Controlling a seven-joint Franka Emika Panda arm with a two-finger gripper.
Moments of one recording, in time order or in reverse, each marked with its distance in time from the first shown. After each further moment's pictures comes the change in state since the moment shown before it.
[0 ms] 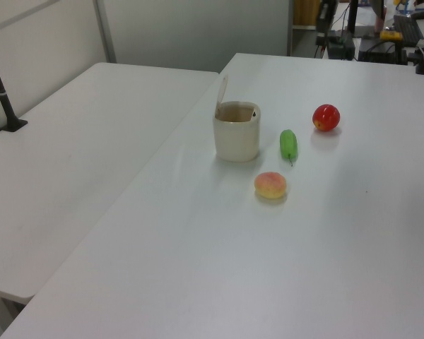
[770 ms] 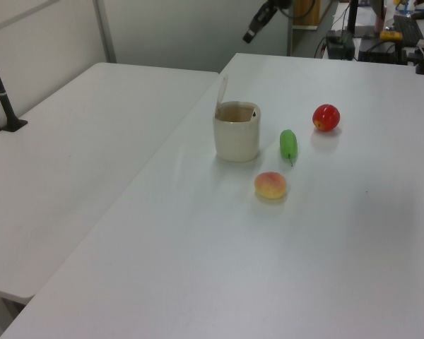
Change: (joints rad) arm 0.034 0.179 0.015 0.018 0.138 0.678 0.007
